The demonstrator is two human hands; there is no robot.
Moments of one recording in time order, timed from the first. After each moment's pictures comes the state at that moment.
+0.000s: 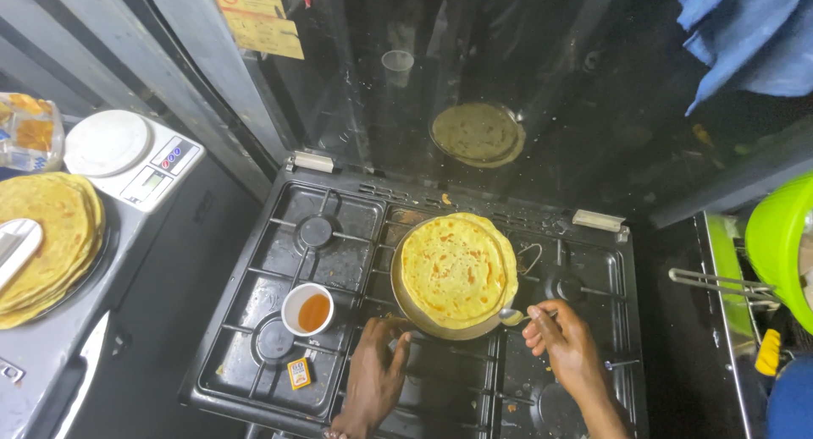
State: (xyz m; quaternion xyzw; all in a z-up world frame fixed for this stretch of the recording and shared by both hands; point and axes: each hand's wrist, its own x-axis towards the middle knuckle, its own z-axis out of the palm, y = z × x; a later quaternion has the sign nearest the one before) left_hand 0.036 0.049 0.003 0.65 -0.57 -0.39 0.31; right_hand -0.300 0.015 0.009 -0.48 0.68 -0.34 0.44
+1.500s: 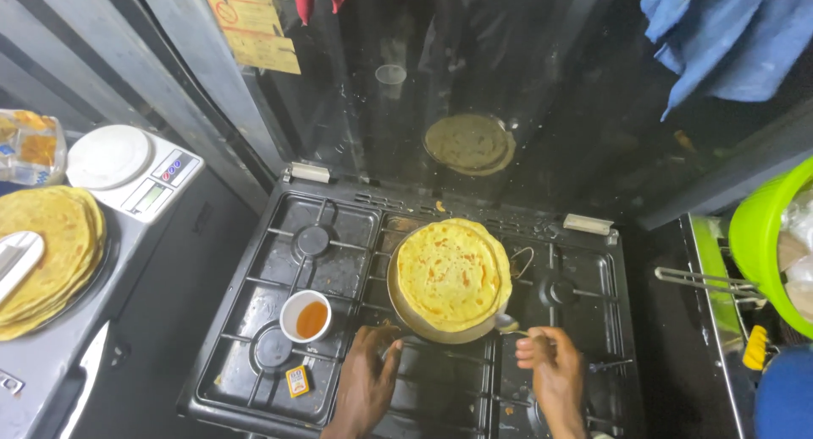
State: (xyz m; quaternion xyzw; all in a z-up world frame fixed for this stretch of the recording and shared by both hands) left_hand 0.048 0.057 -0.005 0.65 -0.58 -0.37 0.32; right_hand -0.289 0.053 -0.067 -0.32 0.68 -0.49 0.43
